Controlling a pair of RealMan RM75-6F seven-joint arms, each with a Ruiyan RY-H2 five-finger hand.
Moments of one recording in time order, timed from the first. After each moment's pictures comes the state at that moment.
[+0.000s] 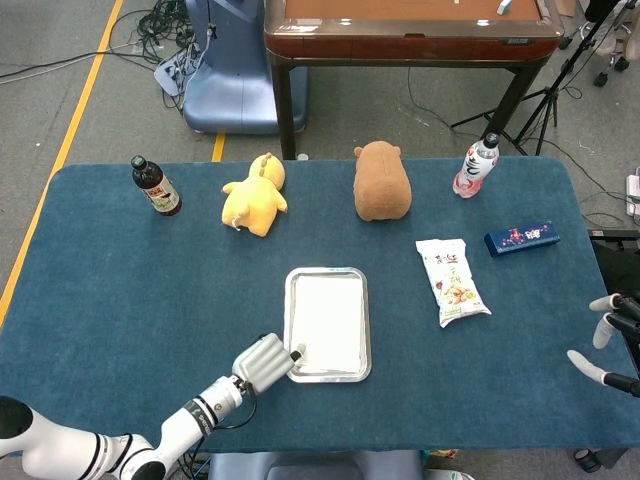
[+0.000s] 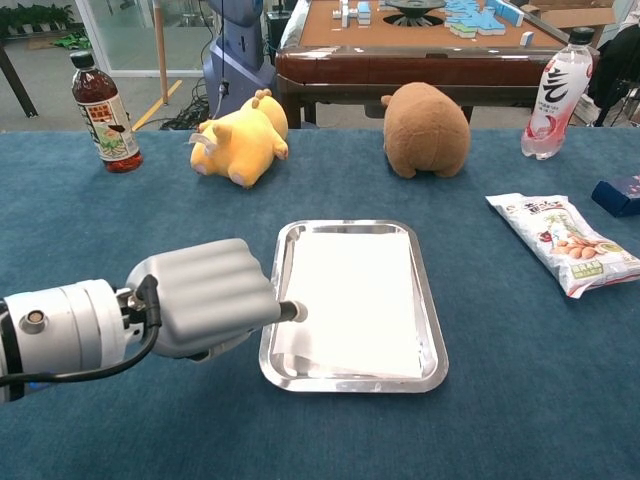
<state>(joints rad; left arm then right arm) -0.88 -1.60 0.10 -1.72 1.16 1.02 1.15 -0.03 -0.73 0.06 -1.98 -1.61 1.65 0.09</state>
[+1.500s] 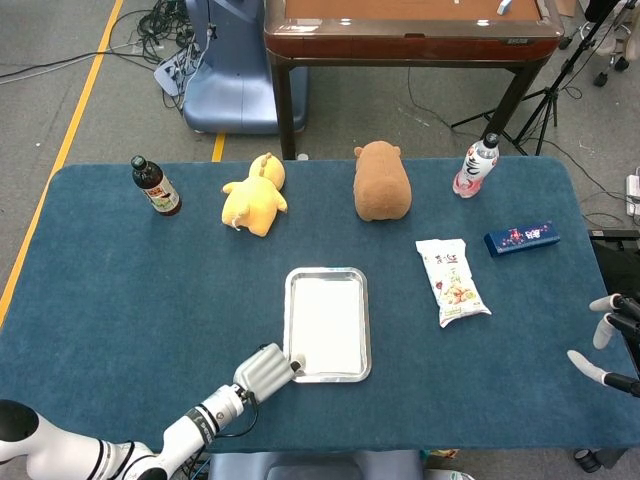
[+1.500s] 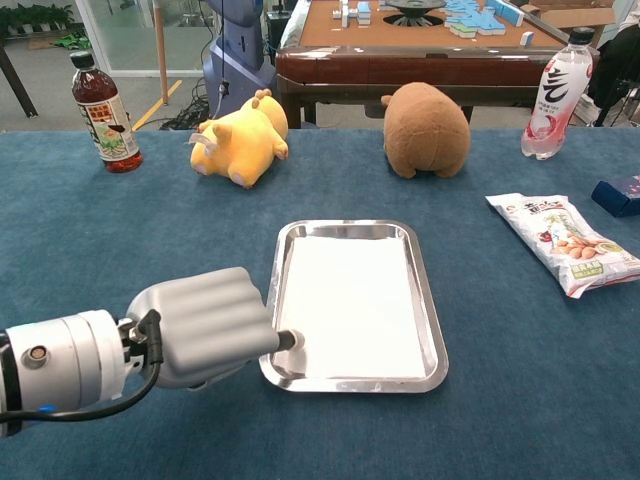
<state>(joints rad) -0.86 -1.64 0.12 -1.70 1.14 1.00 1.20 -0.04 -0.73 0.06 -1.98 -1.60 1.66 0.10</state>
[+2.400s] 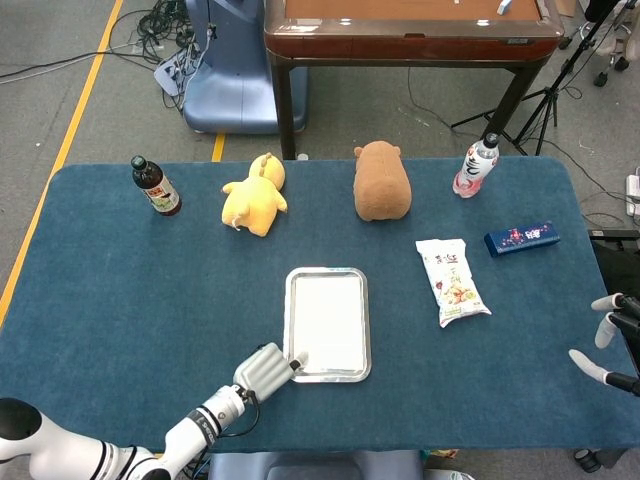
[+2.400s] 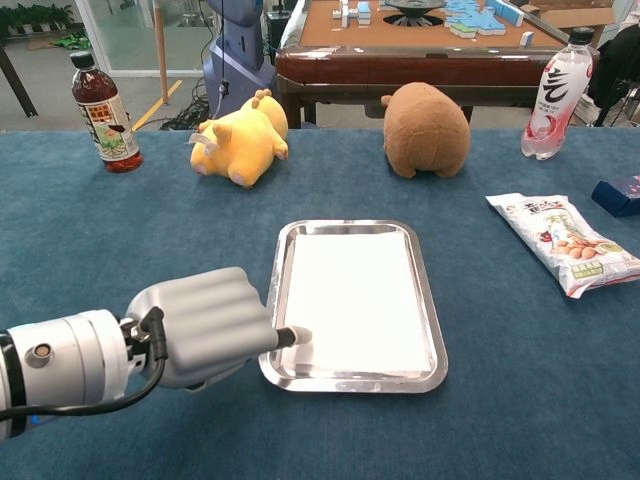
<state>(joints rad) -0.87 -1.64 0.12 -1.74 1.06 1.03 1.24 -0.04 -0.73 0.07 -1.98 -1.60 1.65 0.10</state>
